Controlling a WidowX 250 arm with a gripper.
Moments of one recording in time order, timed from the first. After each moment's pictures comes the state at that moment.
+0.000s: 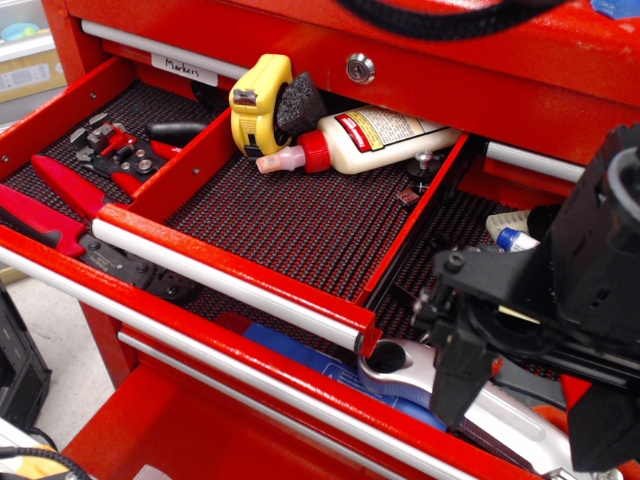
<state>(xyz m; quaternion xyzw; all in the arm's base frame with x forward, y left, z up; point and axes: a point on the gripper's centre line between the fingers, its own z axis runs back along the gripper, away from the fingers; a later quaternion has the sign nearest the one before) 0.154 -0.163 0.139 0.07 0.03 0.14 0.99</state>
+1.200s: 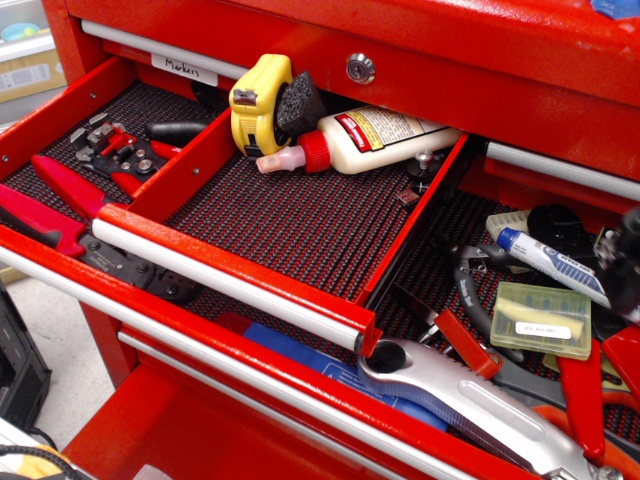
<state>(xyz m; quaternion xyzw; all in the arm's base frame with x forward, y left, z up) 0.282 -0.202 0.114 0.02 -0.13 0.35 0.93</state>
